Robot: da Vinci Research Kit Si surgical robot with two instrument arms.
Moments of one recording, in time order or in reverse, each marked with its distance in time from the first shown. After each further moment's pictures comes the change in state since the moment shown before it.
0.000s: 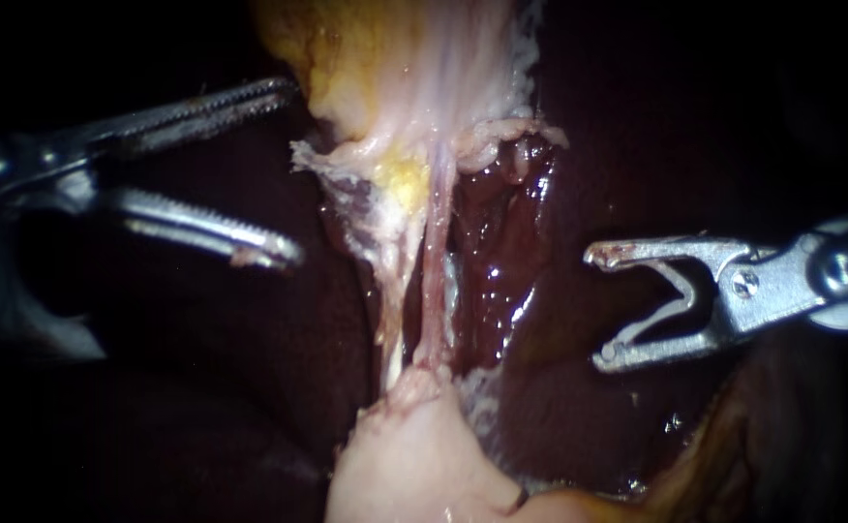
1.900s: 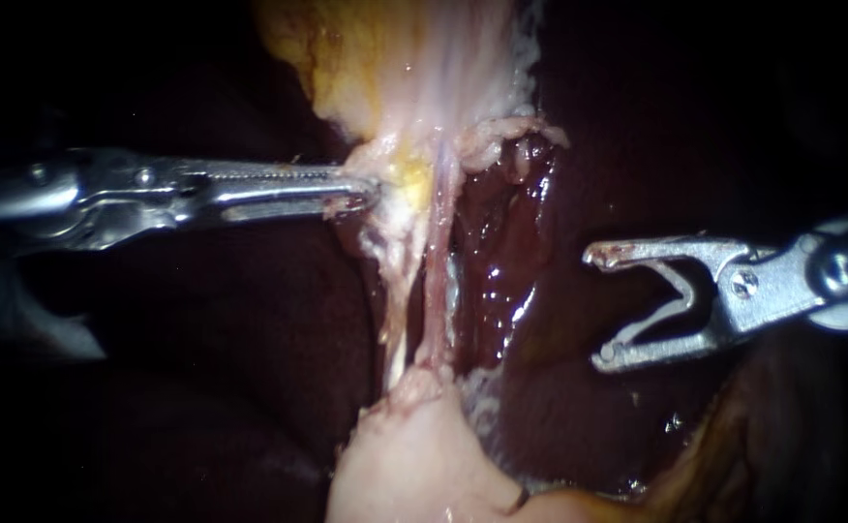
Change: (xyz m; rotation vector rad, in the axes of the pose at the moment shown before) right arm 0.000 0.000 0.000 0.000 0.000 0.000; left arm -0.004 0.002 0.003 0.056 -0.138 -0.159
